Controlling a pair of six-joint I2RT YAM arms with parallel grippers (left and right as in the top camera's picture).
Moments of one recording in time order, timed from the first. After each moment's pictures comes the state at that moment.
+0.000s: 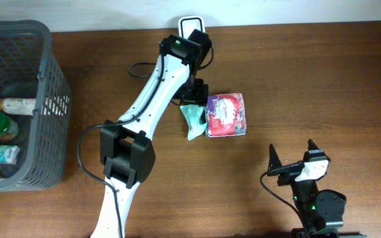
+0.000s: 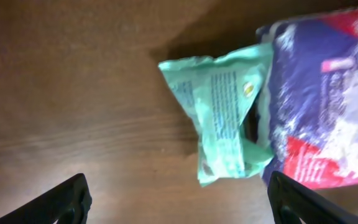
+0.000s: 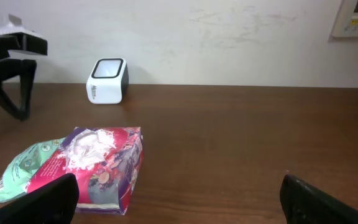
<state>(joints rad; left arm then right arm) -0.50 2.36 2.34 -1.54 -0.03 -0.38 0.01 0.03 0.01 -0.07 -0.09 0.03</state>
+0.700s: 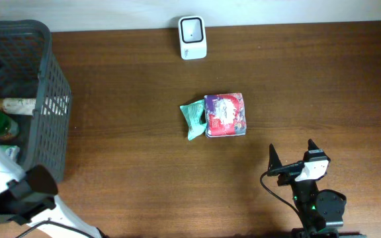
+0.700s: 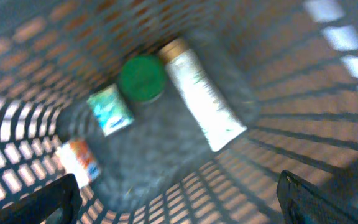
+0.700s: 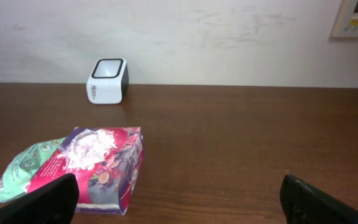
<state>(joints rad) 0.51 2.03 2.61 -1.68 -0.16 -0.48 0.01 0.03 0.01 -0.07 -0.09 0.03</state>
